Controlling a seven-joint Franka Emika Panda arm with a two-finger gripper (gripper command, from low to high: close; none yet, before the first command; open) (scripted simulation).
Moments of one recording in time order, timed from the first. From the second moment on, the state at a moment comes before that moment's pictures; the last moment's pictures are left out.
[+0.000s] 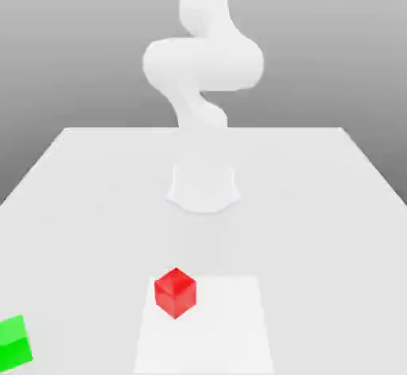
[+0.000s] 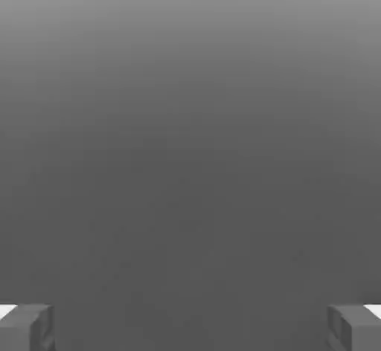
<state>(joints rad) 0.04 -0.72 -0.06 -2.35 0.01 2.35 0.70</state>
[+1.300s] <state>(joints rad) 0.09 0.24 -0.15 -2.77 0.27 3.00 -0.33</state>
